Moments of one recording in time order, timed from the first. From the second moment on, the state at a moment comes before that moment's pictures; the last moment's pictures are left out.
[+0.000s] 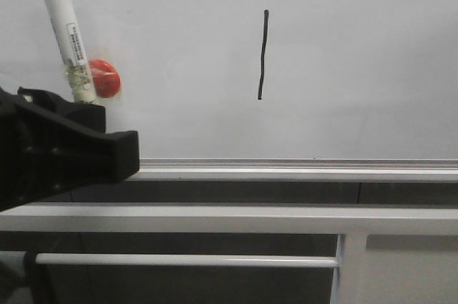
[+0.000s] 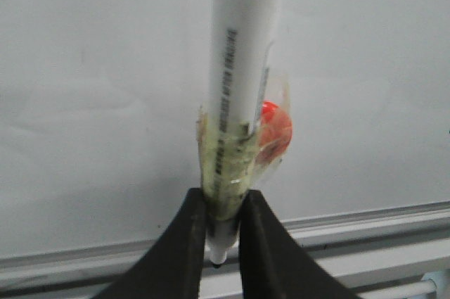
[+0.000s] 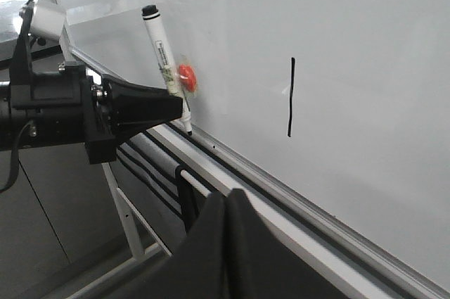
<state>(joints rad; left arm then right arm) -1.39 1.50 -0.33 -1.21 -1.14 0.30 0.80 0.40 -0.18 1.21 -0.01 -1.19</state>
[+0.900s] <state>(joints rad) -1.32 1.49 -0.39 -1.28 -1.12 0.29 0.80 0.40 -0.18 1.22 -0.01 -1.20</state>
